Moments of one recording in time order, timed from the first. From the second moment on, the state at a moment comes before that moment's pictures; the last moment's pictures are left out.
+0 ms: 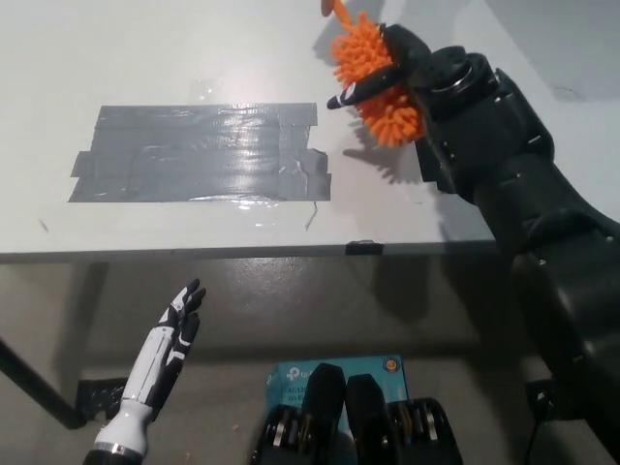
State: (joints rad) left_arm -0.12 0.17 -0.06 0.29 0.18 -0.34 -0.03; right_arm -1.37 -0.03 0.04 1.30 -0.27 0.30 0.09
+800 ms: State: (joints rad) left_arm -0.14 0.17 -0.06 0.29 0.19 -0.34 -0.03; right_arm -1.30 -0.08 0.24 1.41 -0.31 0.25 0.01
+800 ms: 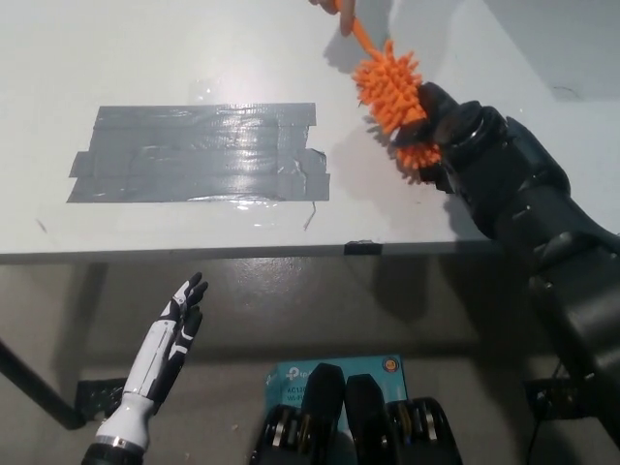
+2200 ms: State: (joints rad) left_arm -0.15 0.17 -0.05 0.31 0.19 -0.34 -0.03; right_arm -1.08 -0.31 0.18 0.54 -0.29 0.29 0.03
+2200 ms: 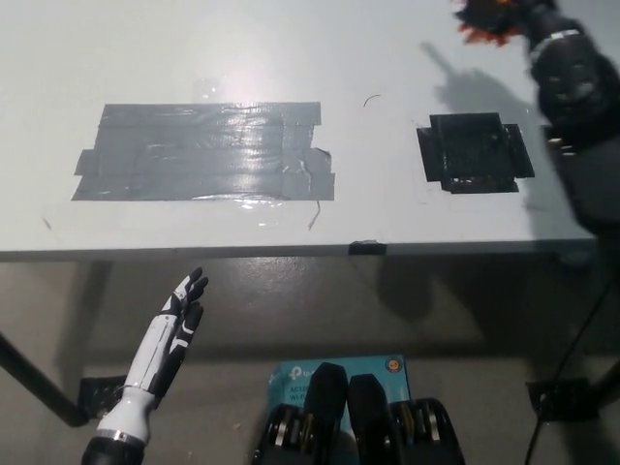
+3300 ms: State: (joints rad) left_arm -0.16 0.17 -0.05 0.32 0.19 -0.34 -0.03; right_arm -0.96 -0.36 0.37 0.79 -0.36 0.27 0.19
